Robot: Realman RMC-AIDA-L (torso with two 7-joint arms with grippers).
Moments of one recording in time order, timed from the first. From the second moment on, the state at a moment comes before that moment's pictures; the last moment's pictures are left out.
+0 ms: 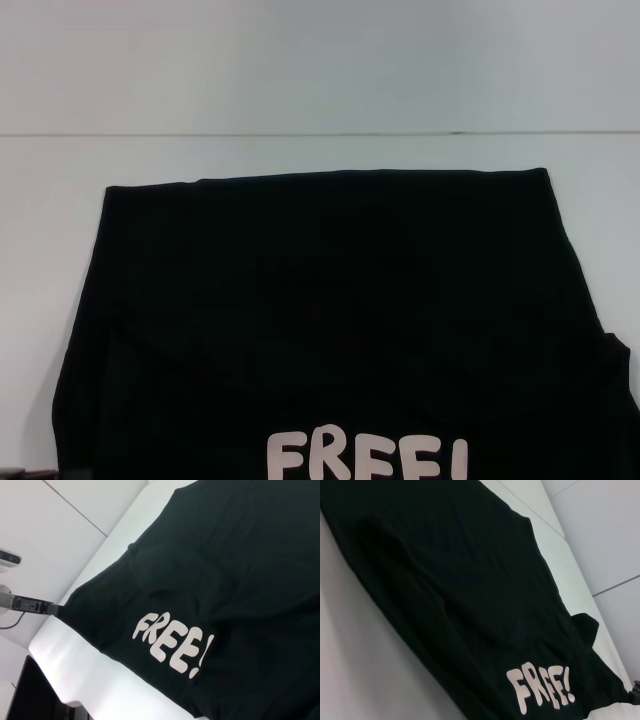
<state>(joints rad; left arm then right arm) -0.36 -2.09 0.08 0.94 2.64 2.05 -1.91 0.26 1.91 -0.46 -0.59 -2.35 -1.87 1.61</state>
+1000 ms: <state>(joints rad) -0.84 -1.94 0.09 0.51 2.61 1.17 -2.03 0.66 1.87 -0.26 -0.48 -2.34 -1.43 1.68</state>
